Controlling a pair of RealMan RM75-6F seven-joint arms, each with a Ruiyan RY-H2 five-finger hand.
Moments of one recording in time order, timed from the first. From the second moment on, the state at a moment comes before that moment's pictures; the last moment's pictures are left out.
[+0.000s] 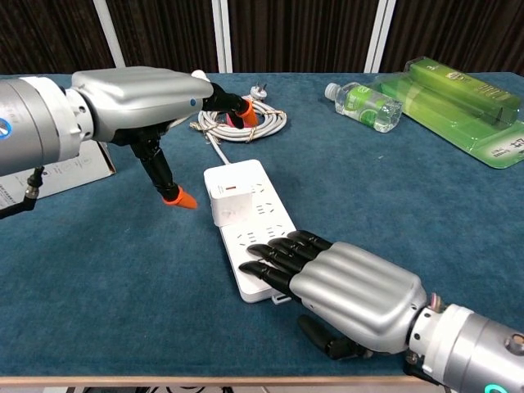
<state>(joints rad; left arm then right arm) -0.80 -1.45 -0.17 -1.92 1.01 1.00 0.79 0.45 -1.78 0.00 -1.53 -1.58 0.93 -0.61</state>
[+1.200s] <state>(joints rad) -1.02 -1.56 -0.09 -1.73 0.81 0.92 0.90 0.46 -1.75 -0.04 -1.55 -1.54 1.00 -0.59</state>
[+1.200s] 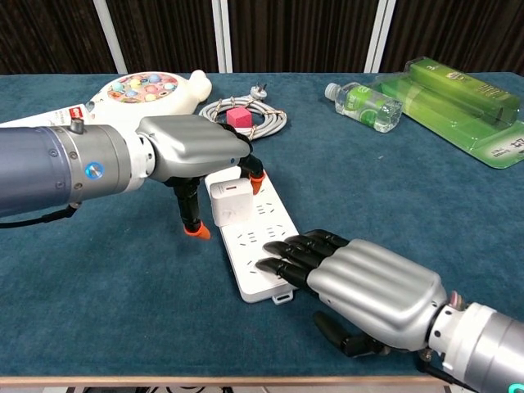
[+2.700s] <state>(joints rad) -1.02 -1.66 -0.05 -1.61 0.85 0.97 0.81 0.47 -1.74 -0.05 -1.53 -1.52 1.03 -0.57</state>
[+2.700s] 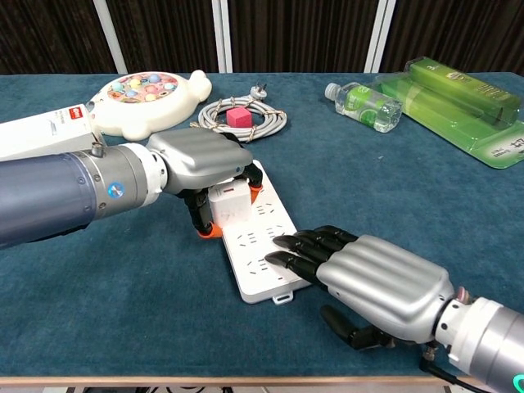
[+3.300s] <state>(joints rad) -1.01 -1.67 -0.05 -1.60 0.89 0.99 0.80 0.47 -1.75 -0.06 -1.53 -1.51 1.03 -0.56</state>
